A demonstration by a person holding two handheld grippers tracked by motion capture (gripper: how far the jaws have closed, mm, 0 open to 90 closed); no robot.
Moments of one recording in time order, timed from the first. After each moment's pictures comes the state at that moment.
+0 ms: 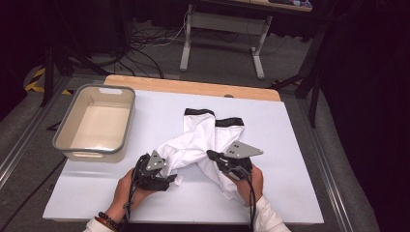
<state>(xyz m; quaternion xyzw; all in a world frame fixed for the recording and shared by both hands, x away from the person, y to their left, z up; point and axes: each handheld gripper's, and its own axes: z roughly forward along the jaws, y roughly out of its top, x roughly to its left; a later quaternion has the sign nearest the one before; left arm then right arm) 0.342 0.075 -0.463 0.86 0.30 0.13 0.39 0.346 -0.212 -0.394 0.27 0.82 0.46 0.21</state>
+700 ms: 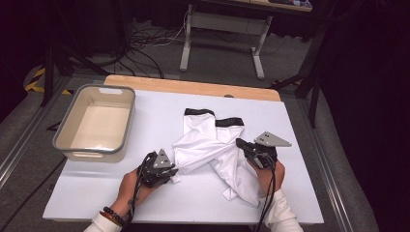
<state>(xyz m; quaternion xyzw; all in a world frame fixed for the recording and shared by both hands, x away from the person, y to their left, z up) 0.347 0.066 -0.456 0.88 0.25 0.13 0.37 0.376 -0.284 -0.401 0.37 0.77 0.45 0.25</state>
